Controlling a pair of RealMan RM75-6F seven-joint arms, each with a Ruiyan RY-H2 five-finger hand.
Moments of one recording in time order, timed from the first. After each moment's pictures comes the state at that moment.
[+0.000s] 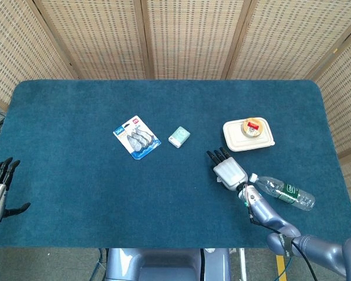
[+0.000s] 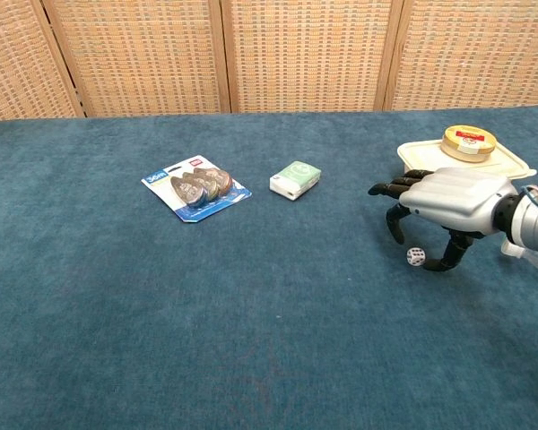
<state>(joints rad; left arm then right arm) -0.11 -1.10 -0.06 -1.68 1.37 1.39 0.12 0.70 -1.57 0.13 -1.26 -1.33 0.79 -0.46</state>
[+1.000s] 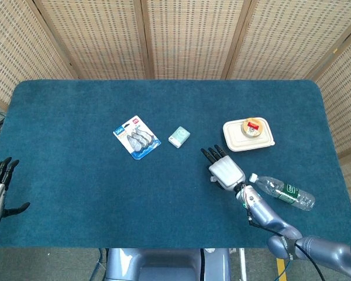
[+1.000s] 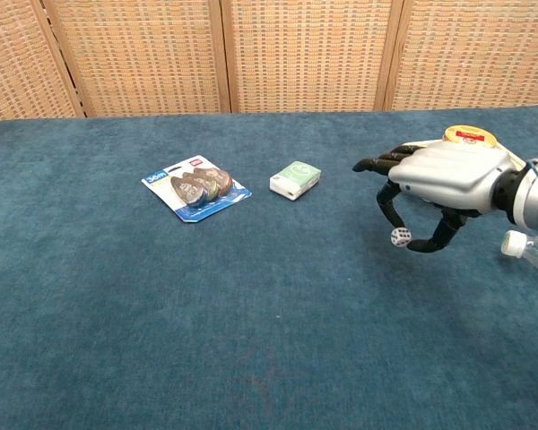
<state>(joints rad) -0.11 -1.09 -0.05 -1.69 1.37 1.39 0.11 0.72 -1.48 0.13 -1.44 -1.32 0.87 -0.48</state>
